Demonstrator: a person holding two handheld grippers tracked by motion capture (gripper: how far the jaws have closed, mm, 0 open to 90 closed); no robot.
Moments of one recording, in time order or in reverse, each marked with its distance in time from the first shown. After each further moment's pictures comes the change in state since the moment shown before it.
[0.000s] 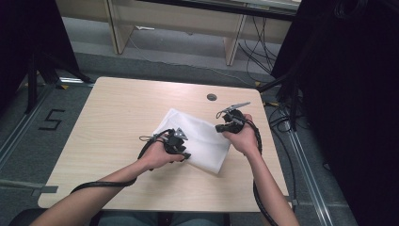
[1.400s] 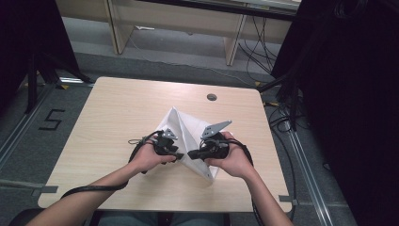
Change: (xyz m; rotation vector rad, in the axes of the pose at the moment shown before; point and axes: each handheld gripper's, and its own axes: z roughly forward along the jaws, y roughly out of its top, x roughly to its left) left arm 0.012 -0.028 -0.015 -0.085 0.010 -0.124; right arm 0.090 -0.025 -0.014 -0.025 0.436 -0.329
